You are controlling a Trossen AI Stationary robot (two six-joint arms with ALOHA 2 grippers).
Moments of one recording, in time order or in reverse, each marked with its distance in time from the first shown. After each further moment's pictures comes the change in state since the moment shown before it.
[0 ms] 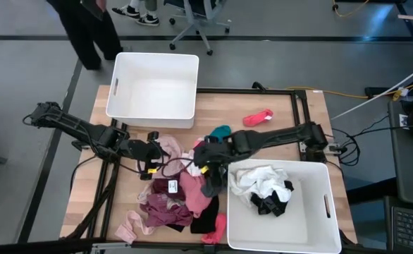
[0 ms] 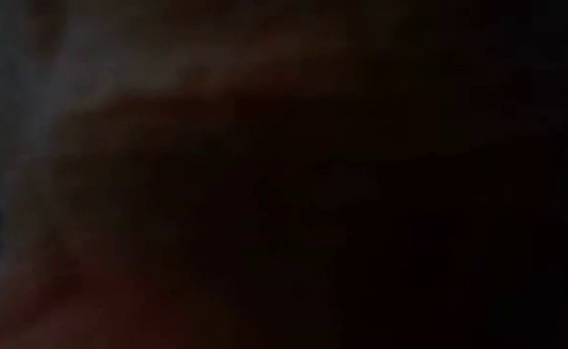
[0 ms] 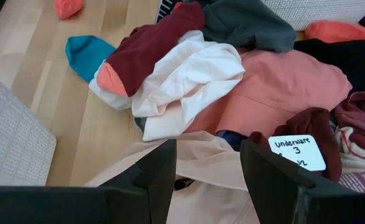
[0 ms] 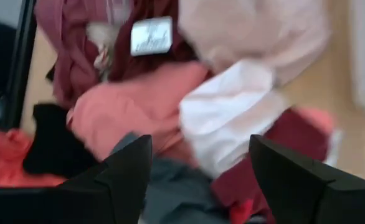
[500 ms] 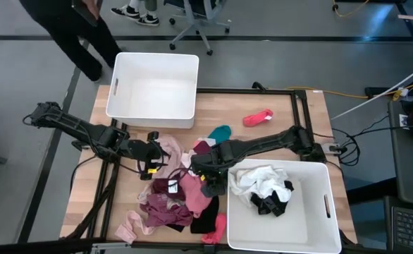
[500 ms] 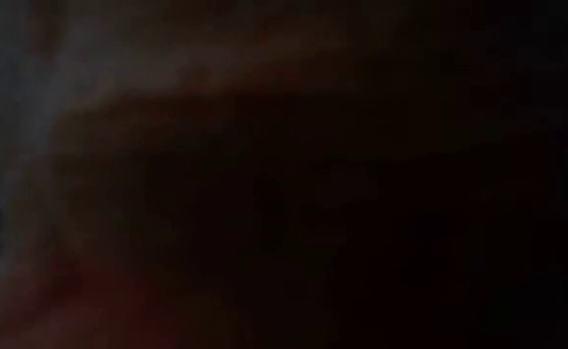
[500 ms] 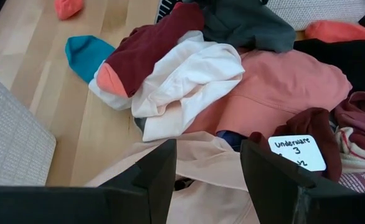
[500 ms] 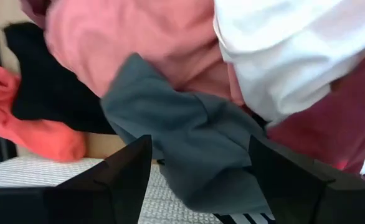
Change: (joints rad) left arm 0.000 0.000 0.000 0.001 0.000 0.002; right arm 0.002 0.138 0.004 -0.172 -0.113 0.072
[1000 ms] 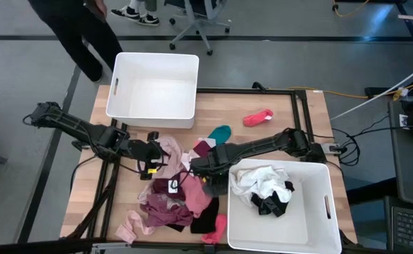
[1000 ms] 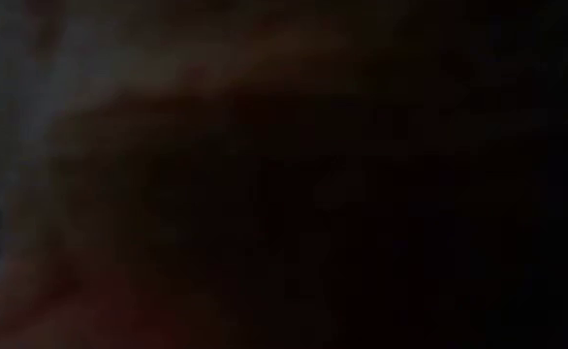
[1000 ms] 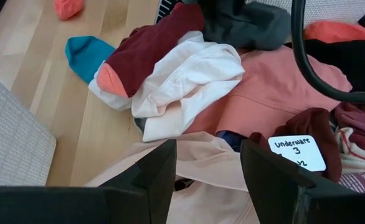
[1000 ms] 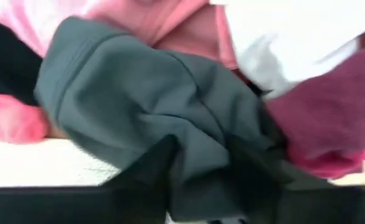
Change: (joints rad) left arm 0.000 0.000 0.000 0.001 0.000 0.001; right arm 0.001 0.048 0.000 -0.086 0.050 -0.025
